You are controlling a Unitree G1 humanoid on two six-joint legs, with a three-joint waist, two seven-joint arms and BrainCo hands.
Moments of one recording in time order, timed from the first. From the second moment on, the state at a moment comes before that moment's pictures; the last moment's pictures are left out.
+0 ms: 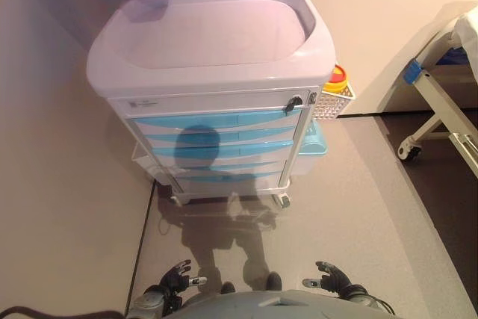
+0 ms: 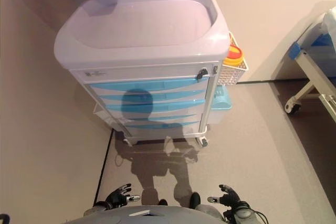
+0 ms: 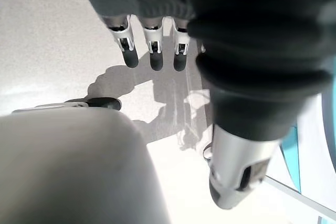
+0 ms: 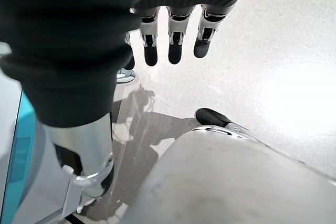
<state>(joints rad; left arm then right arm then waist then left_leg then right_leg) 0.02 0.21 -0.25 1.23 -0.24 -0.20 -0.18 0.00 -0.25 0.21 1.28 -0.01 -0.24 0.02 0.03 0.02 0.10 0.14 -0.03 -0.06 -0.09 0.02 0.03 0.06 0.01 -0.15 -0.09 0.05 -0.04</state>
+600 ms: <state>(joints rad) 0.02 0.21 -0.22 1.23 -0.28 -0.20 -0.18 0.00 -0.24 0.21 1.28 -0.02 -0.24 0.03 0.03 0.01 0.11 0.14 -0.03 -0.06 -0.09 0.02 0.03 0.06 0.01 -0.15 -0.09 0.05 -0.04</state>
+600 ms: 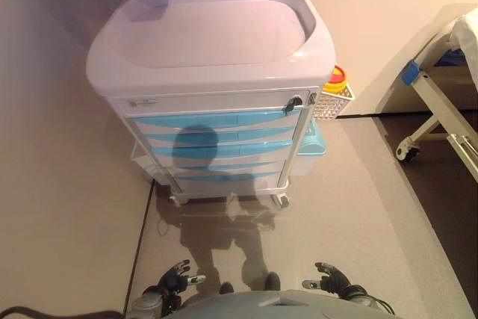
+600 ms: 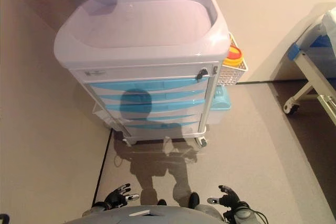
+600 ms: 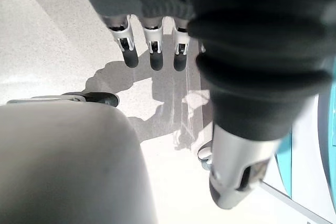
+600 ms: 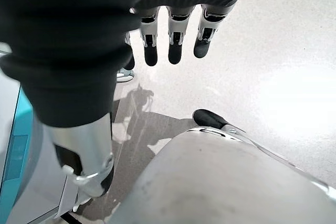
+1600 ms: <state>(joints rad) -0.24 0.24 -0.21 1.22 -0.43 -0.33 -0.17 -0.21 -0.26 0.25 1.25 0.06 -0.26 -0.03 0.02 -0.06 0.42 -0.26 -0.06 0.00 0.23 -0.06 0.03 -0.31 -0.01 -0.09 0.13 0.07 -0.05</state>
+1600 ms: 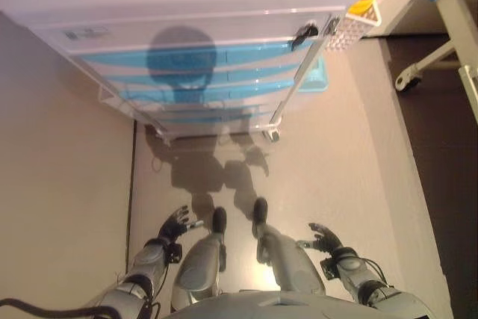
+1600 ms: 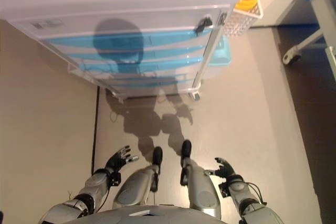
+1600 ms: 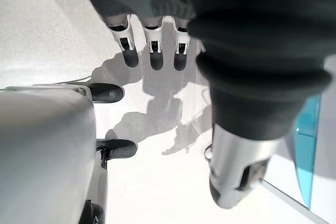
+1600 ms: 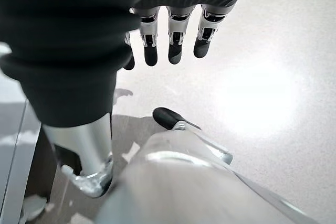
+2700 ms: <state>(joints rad) -0.45 0.30 -0.14 0.89 -1.29 -0.35 -0.59 -0.28 -0.29 0.28 1.17 0.12 -0.28 -0.07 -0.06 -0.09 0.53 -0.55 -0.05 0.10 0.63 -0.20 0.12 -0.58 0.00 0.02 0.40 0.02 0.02</state>
